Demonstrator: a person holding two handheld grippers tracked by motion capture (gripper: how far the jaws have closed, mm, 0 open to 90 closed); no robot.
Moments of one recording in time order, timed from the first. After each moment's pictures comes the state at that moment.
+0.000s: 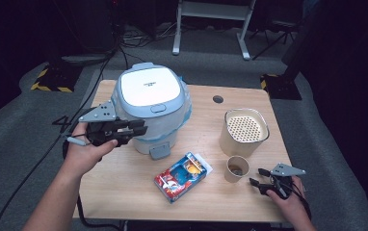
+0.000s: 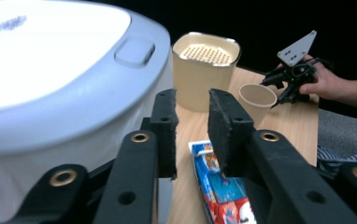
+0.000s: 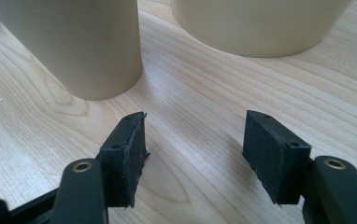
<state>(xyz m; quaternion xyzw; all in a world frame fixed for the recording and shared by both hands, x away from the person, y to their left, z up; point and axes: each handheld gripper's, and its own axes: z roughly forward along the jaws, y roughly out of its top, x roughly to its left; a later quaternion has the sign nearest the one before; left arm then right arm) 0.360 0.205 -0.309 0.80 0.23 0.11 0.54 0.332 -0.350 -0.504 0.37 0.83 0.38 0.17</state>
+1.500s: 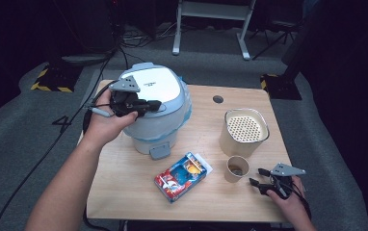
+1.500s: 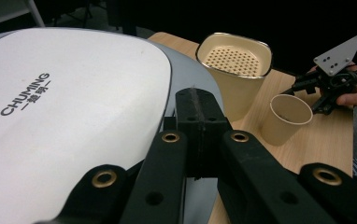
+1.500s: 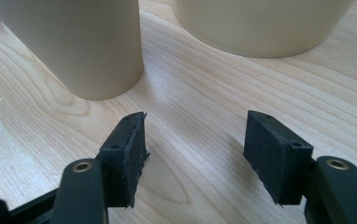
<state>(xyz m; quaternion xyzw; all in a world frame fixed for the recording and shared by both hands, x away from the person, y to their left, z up) 0.417 0.167 -0.280 0.83 0.25 0.12 0.49 0.332 -0.350 -0.504 0.37 0.83 0.38 0.17</state>
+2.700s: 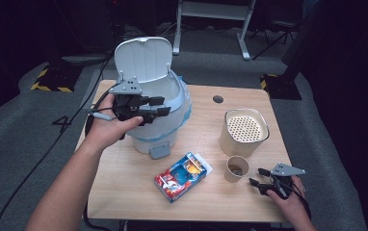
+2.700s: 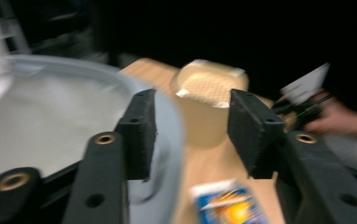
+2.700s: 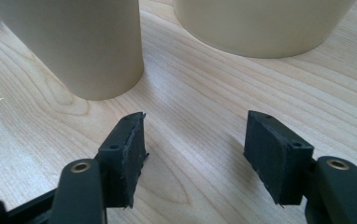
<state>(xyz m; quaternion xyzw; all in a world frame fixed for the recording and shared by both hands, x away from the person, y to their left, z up) 0.408 0.153 -0.282 0.79 0.22 0.08 0.57 0.333 -0.350 -0.504 0.37 0.83 0.38 0.17</state>
